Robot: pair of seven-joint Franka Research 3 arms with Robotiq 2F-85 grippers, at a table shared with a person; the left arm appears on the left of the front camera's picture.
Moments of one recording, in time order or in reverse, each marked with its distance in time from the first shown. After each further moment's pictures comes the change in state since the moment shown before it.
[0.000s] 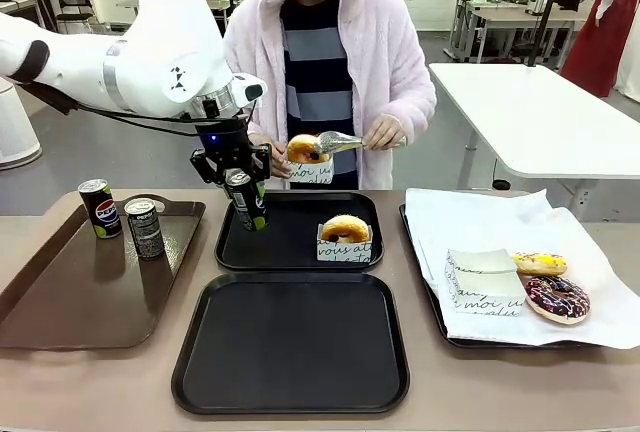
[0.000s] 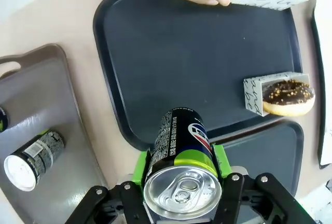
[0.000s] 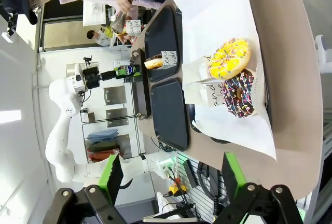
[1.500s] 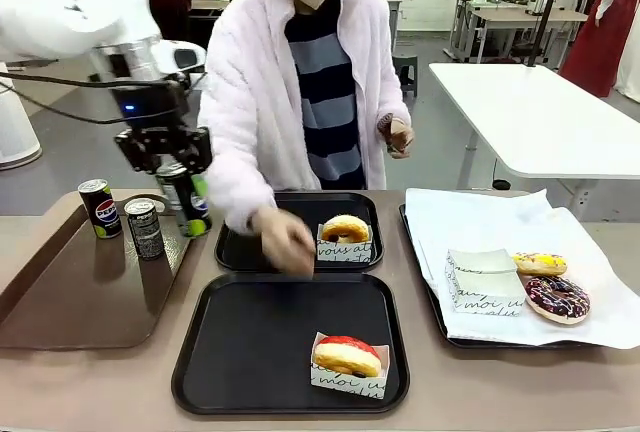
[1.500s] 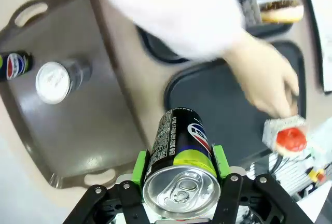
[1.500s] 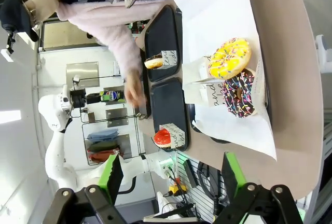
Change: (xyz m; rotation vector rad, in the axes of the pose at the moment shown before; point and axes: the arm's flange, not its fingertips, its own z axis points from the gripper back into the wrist) left arm -0.063 0.038 0.084 -0.007 0.124 -0.088; right arm 0.000 0.000 0.000 0.000 0.001 0.000
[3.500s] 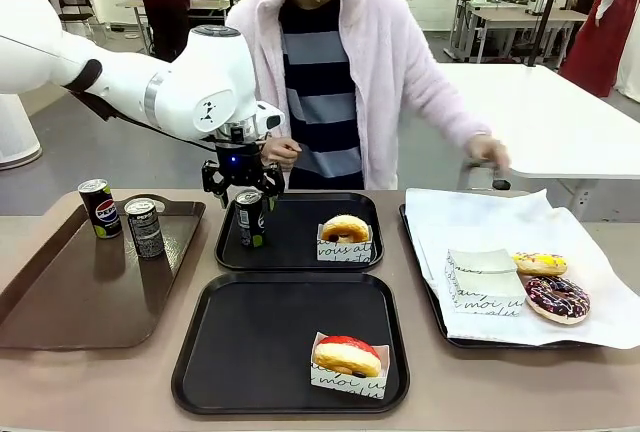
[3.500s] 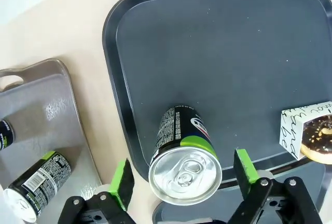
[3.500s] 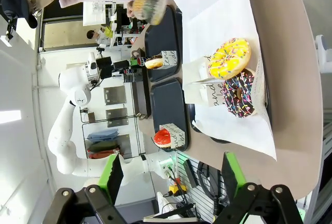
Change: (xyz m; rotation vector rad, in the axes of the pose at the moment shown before) left arm 0.113 -0.034 -0.136 0.145 -0.104 0.129; right arm 0.000 0.000 0.000 0.000 0.000 0.000
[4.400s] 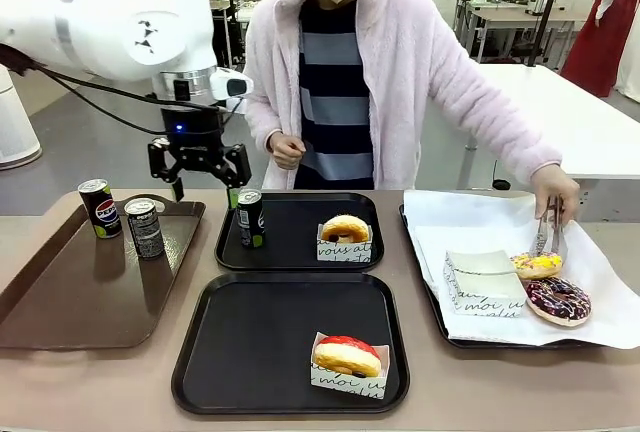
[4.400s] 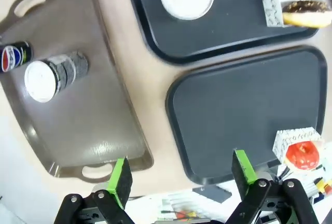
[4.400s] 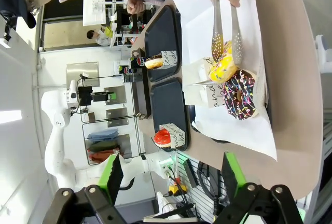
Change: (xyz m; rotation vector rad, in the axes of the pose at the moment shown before) left arm -0.093 0.036 0.109 -0.012 0.179 -0.096; right arm 0.000 0.000 0.000 0.000 0.001 0.000
